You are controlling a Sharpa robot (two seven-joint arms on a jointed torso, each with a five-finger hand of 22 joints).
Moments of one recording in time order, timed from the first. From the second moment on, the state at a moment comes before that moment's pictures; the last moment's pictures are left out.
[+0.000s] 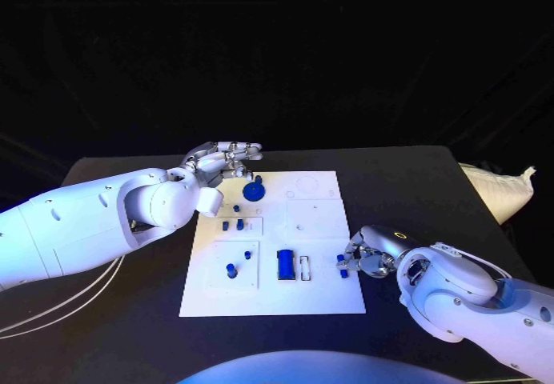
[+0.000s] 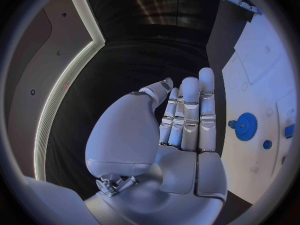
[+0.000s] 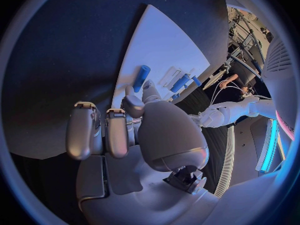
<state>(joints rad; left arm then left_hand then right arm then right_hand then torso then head) 1.18 -0.87 -0.02 1.51 0.09 -0.23 0.25 1.37 -0.13 0.47 0.03 0.08 0.98 0.19 0.18 0.07 1.09 0.11 0.25 0.08 1.22 0.02 0.96 0.56 0.17 1.17 0.12 0.60 0.86 0.79 -0.97 0.14 1.87 -1.64 -0.23 -0.59 1.32 0.06 -0.16 0.18 0.13 1.05 0.09 0.16 0.37 1.35 0.00 1.01 1.12 1.47 -0.07 1.43 1.31 0.08 1.43 0.04 1.36 1.15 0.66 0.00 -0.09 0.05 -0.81</state>
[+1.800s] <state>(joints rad) 1.18 -0.87 -0.02 1.51 0.09 -0.23 0.24 1.37 -0.13 0.47 0.03 0.08 0.98 0.19 0.18 0.07 1.09 0.11 0.25 0.08 1.22 0.02 0.96 0.56 0.17 1.18 0.12 0.60 0.86 0.78 -0.91 0.11 1.87 -1.84 -0.29 -0.58 1.44 0.06 0.09 0.11 0.16 1.12 0.07 0.13 0.36 1.36 -0.01 1.01 1.13 1.47 -0.08 1.44 1.31 0.08 1.44 0.03 1.37 1.19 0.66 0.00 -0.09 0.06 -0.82</state>
